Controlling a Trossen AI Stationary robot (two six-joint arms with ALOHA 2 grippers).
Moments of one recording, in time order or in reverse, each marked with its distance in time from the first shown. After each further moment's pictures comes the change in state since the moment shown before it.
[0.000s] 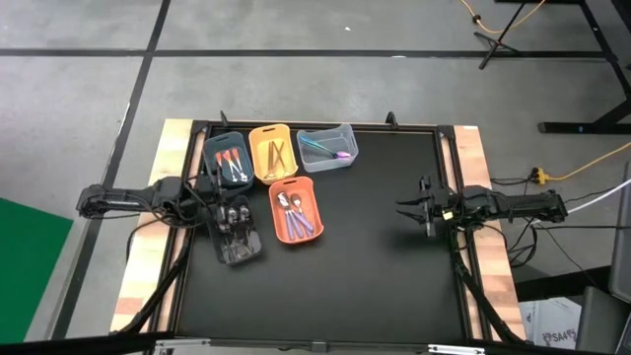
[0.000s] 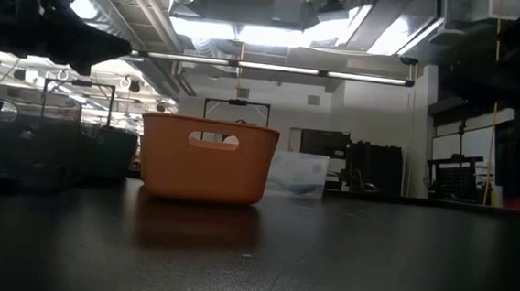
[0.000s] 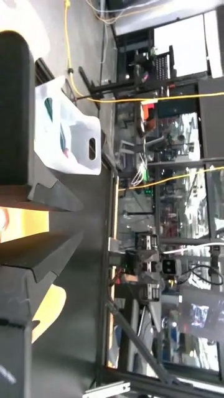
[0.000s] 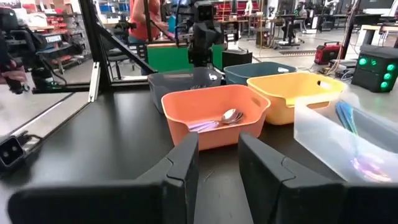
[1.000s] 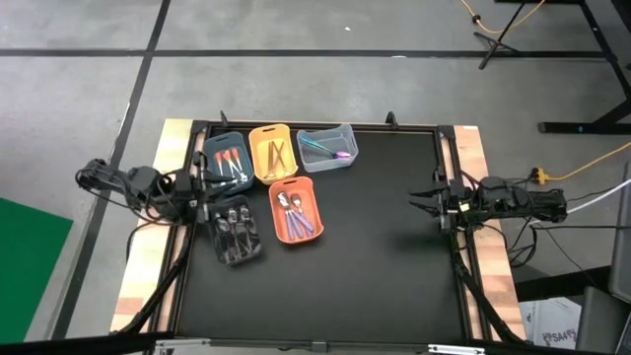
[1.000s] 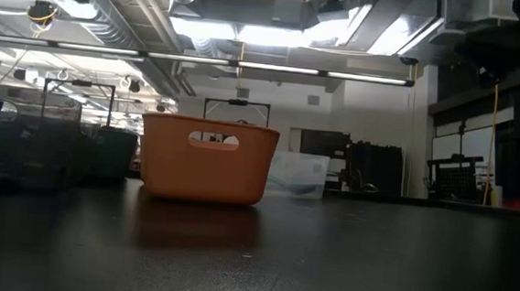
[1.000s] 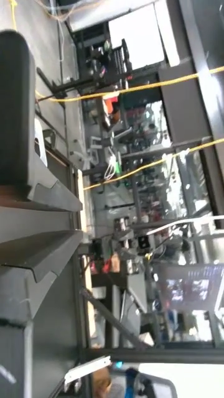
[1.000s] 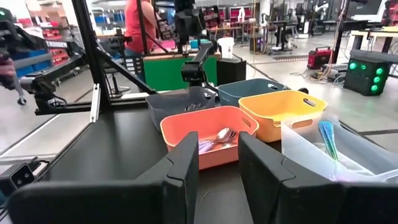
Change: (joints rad) left arm -0.301 0.182 0.356 -0.095 -0.225 0.189; right arm 0.000 0.001 0.204 -0.179 0.026 0.021
